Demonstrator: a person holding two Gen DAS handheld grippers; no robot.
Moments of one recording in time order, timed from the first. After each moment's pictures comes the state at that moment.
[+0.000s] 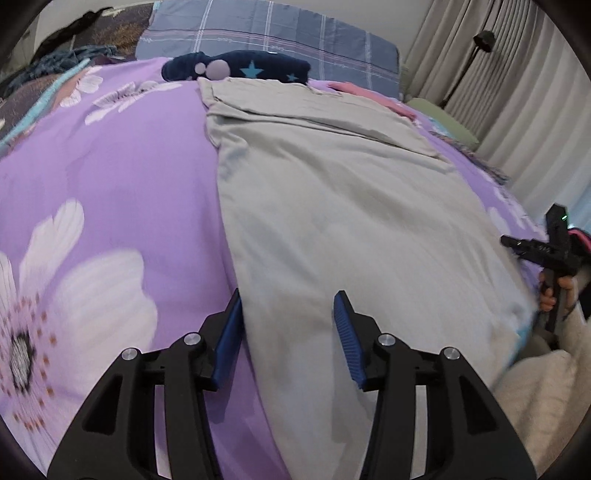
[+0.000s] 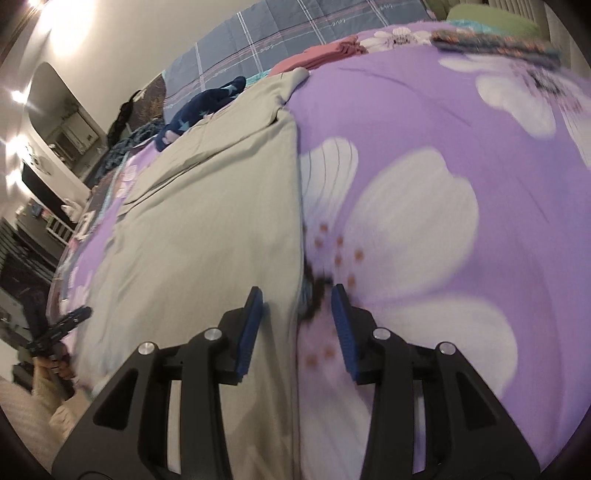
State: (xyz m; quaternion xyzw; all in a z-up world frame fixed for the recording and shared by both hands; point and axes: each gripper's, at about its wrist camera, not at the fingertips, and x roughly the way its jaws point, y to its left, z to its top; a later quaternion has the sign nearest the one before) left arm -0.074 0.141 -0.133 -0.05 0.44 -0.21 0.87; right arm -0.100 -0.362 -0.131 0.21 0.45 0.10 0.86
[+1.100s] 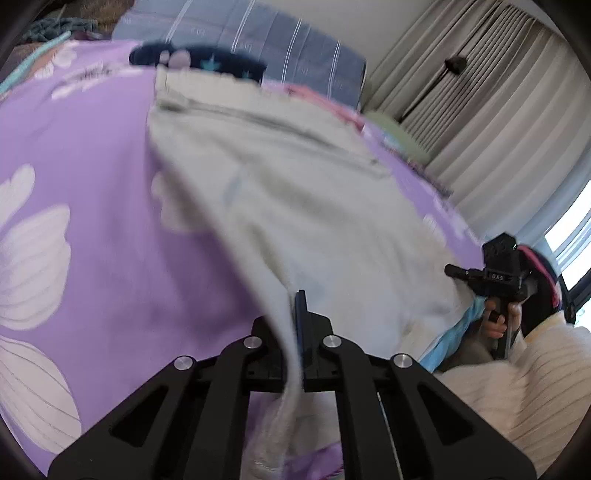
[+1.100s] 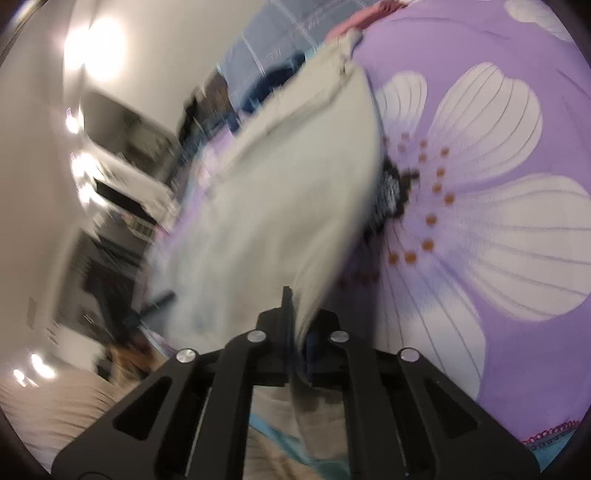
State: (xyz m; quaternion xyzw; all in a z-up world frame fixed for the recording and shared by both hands) left arm -0.099 0.118 -0.114 -0.13 0.42 -0.29 0.85; right arm -0.127 -0.352 -0.129 0.34 0.43 0.26 0.80
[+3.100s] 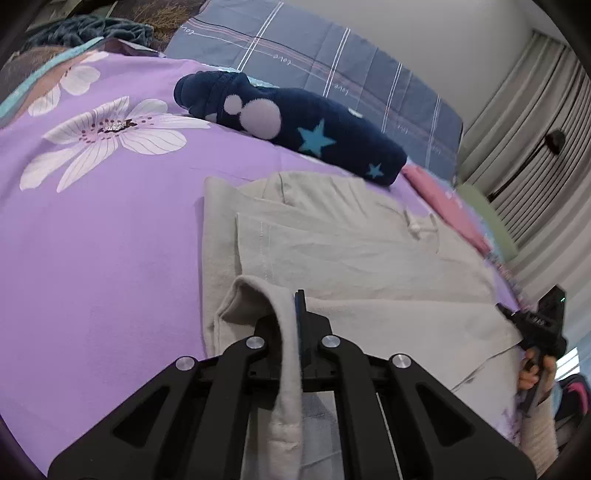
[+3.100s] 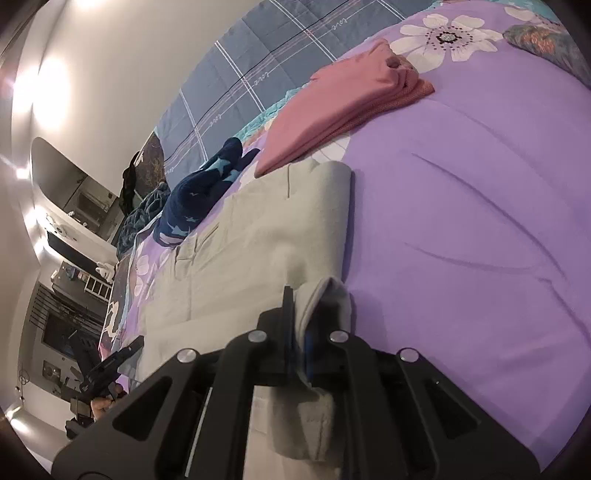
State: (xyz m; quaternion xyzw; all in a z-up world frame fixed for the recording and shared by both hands) left arm 0.193 0.137 -0.125 -0.18 0.40 -0.15 0.88; right arm 0.187 -0.372 -0.138 0.32 0.41 0.13 0.84
